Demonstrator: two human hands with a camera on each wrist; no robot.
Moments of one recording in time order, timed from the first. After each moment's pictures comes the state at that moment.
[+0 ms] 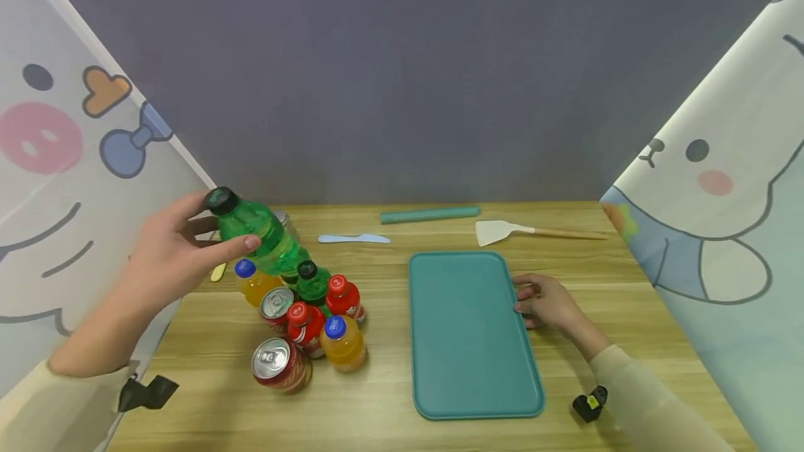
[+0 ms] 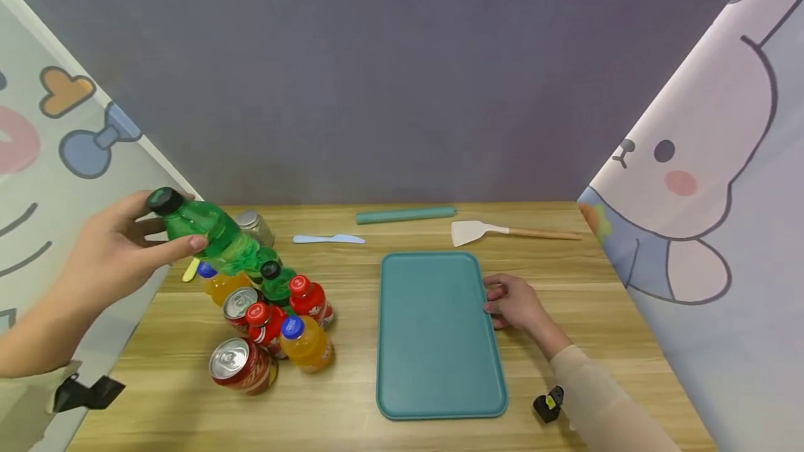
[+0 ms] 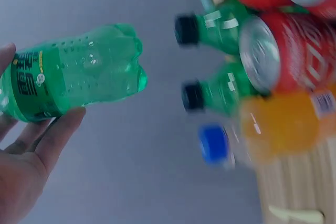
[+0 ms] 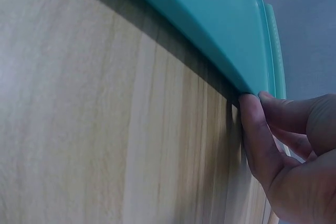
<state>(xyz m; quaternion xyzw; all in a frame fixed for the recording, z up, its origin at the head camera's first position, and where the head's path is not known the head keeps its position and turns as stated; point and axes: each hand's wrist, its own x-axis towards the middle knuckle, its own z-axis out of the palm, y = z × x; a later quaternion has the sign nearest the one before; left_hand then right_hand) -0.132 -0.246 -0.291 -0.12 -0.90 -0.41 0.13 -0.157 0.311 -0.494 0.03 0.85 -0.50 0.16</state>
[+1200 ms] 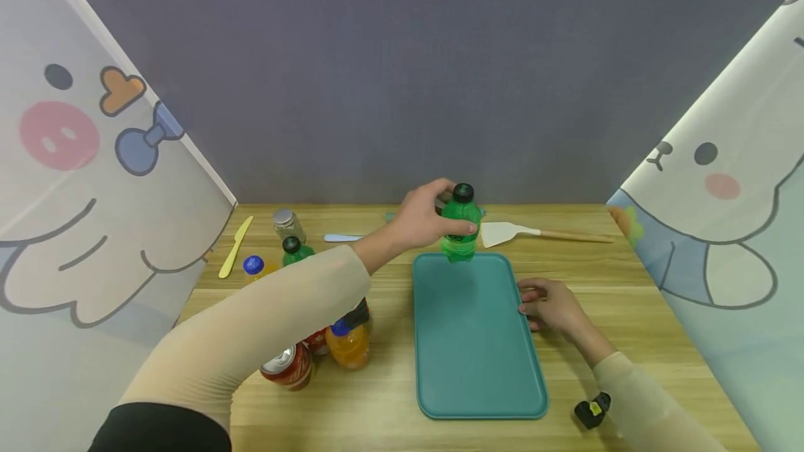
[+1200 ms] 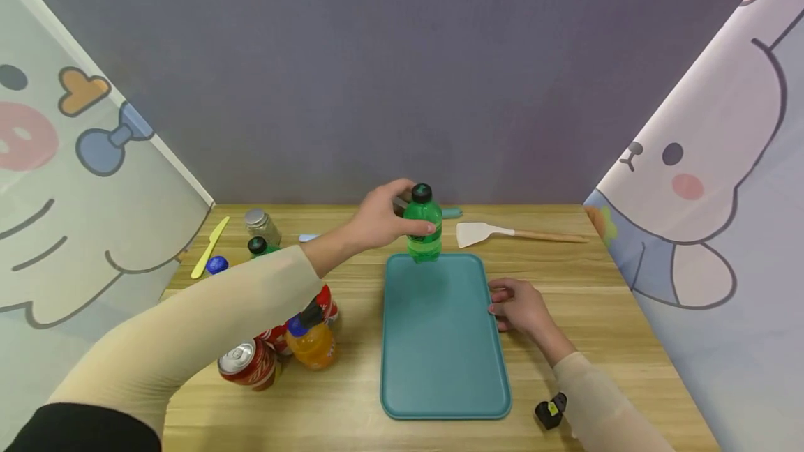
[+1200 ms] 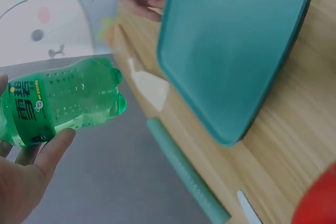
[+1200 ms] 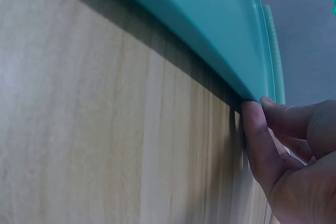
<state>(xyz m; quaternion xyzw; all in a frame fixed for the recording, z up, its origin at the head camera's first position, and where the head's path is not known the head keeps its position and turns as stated) -0.227 0.006 -0.331 -0.22 -0.86 -0.46 -0.08 -0.151 0.311 -0.495 0.05 0.86 -0.50 0.14</state>
